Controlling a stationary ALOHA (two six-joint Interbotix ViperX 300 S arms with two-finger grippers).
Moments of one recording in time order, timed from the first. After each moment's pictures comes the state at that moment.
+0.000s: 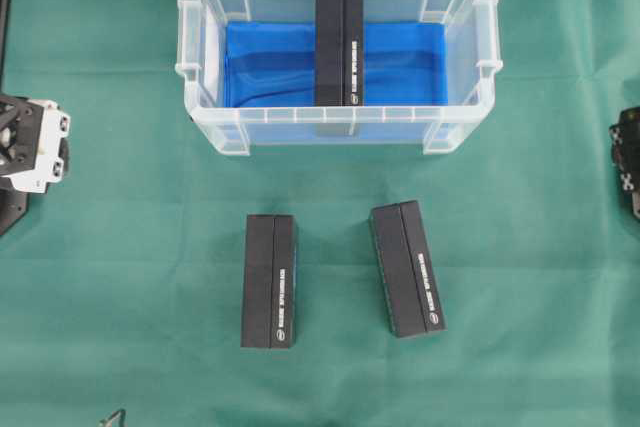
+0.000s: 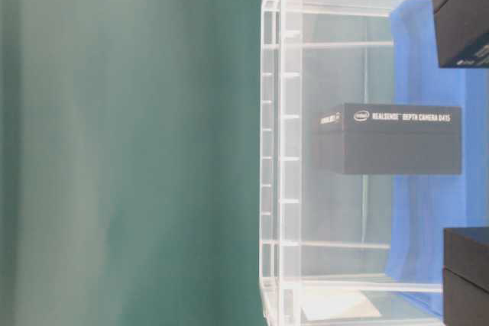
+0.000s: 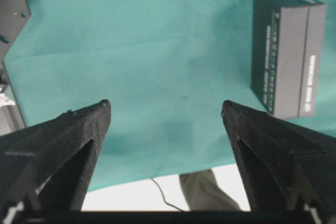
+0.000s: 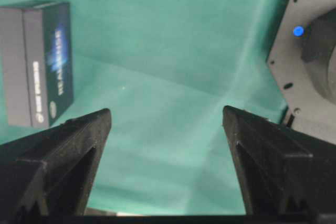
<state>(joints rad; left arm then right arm) -0.27 -0.50 0.21 0.16 1.66 -1.73 0.31 -0.49 0.17 -0.21 1.77 1.74</state>
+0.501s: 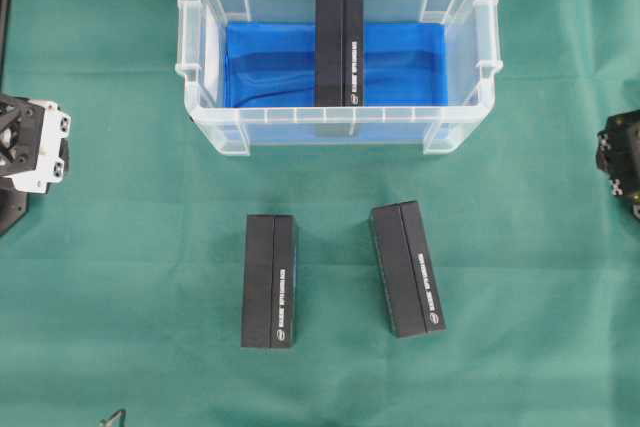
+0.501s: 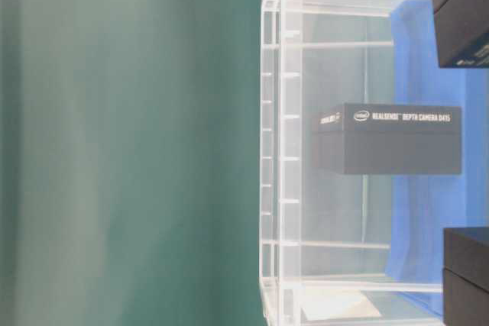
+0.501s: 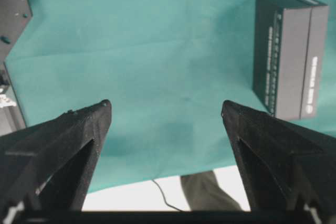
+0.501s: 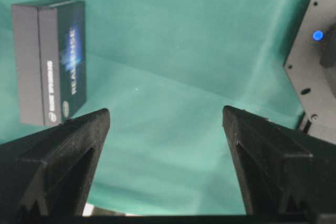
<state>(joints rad) -0.27 -0.50 0.22 0.16 1.66 -1.73 0.31 -0.49 0.19 -0.21 1.71 1.74</state>
